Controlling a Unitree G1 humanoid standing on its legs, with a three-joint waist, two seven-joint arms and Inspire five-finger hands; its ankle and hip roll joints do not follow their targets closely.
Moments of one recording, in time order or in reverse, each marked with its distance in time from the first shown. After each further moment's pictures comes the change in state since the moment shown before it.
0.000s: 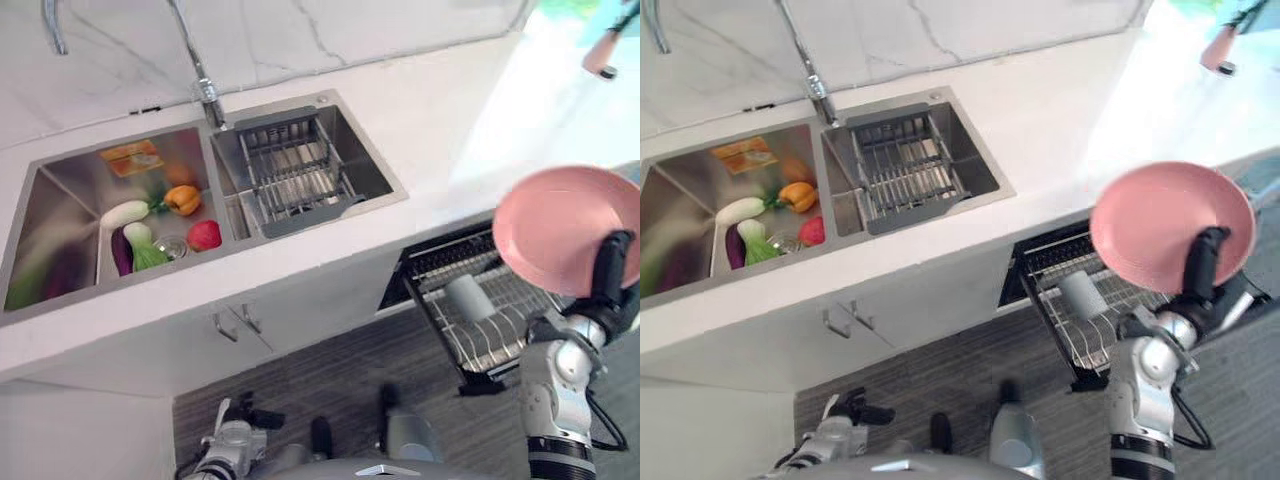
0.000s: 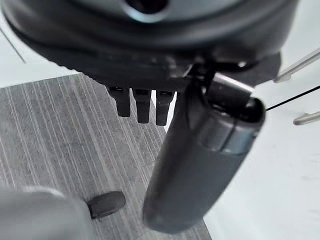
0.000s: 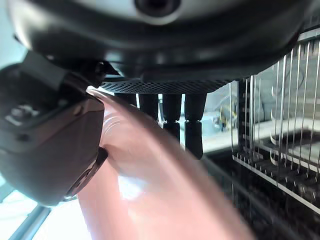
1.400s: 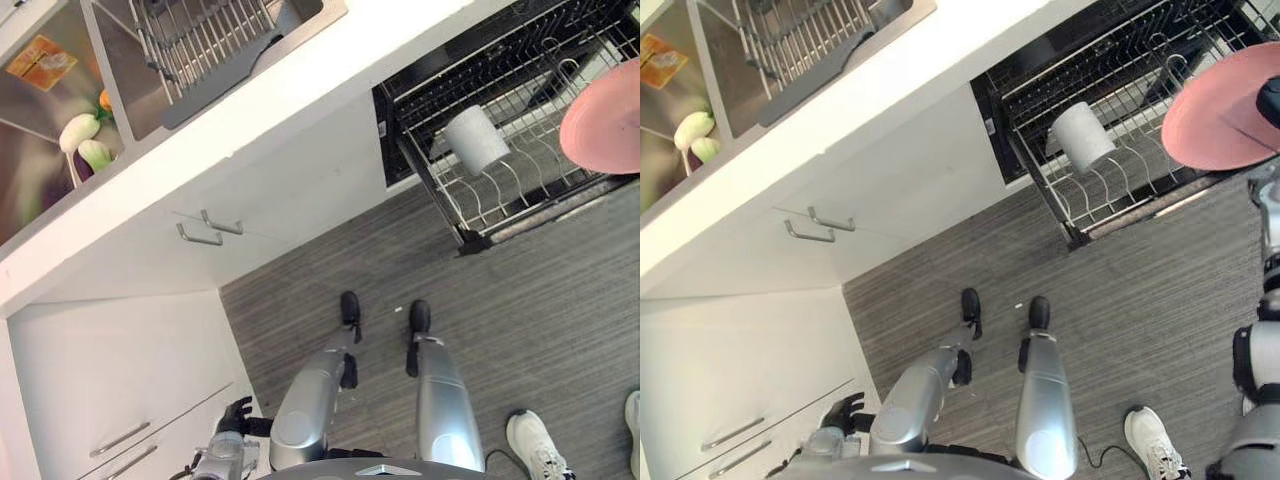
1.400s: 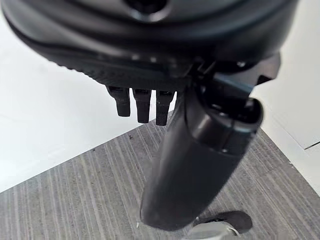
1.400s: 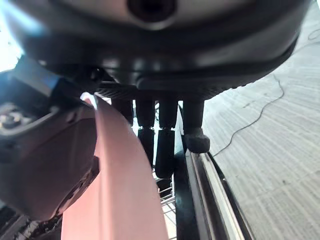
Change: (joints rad) left arm 0.075 0.006 -0.088 -0.123 -0.121 -0.044 -0.046; right arm -1.029 -0.855 0.597 1.023 -0.315 0.304 0.264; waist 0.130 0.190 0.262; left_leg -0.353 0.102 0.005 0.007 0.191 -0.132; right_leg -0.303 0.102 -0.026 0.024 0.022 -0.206
